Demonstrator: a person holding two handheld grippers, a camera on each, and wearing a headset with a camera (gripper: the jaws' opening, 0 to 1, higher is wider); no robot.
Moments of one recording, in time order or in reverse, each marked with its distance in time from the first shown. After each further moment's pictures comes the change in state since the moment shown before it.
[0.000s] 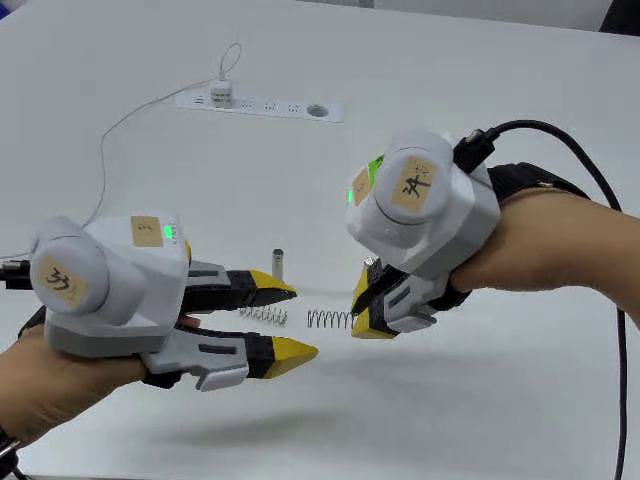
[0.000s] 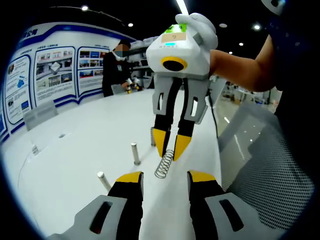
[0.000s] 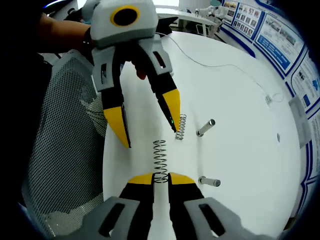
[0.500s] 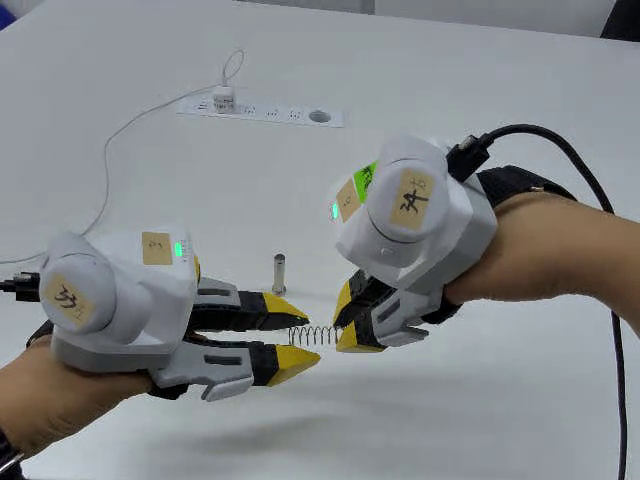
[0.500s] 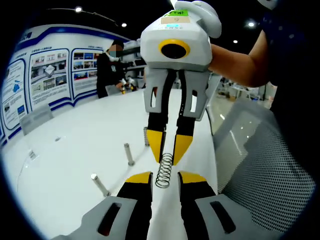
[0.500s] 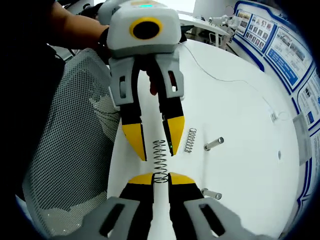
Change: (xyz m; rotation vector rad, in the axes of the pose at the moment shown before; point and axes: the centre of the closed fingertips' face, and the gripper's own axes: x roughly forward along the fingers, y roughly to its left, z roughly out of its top) left arm 0.002 -0.010 -0.001 0.036 0.006 -0.034; right arm -0.002 0.012 0.016 -0.095 -0.037 0.031
